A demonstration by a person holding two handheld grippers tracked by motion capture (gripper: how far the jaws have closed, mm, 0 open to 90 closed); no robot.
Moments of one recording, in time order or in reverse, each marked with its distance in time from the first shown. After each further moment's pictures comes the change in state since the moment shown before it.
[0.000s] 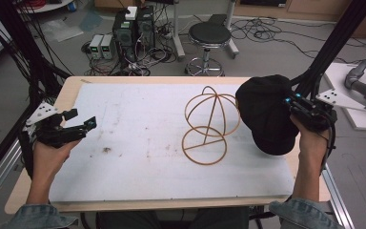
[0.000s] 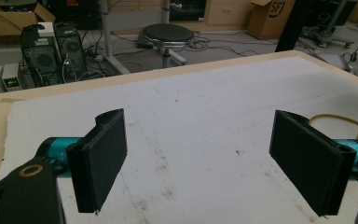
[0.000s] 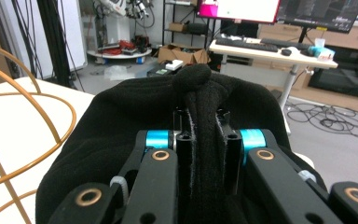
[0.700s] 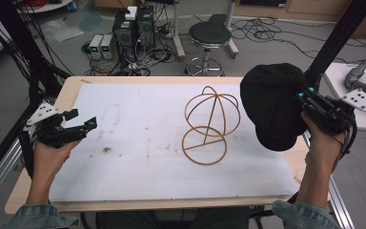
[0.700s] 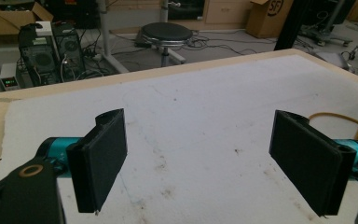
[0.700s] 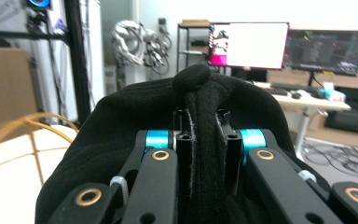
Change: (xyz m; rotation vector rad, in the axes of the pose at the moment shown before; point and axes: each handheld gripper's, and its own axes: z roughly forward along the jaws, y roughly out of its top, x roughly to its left) left arm -0.001 0.000 0.001 0.004 -0.004 0.001; right arm 0.008 0.026 -0.034 -0.201 0.083 0.034
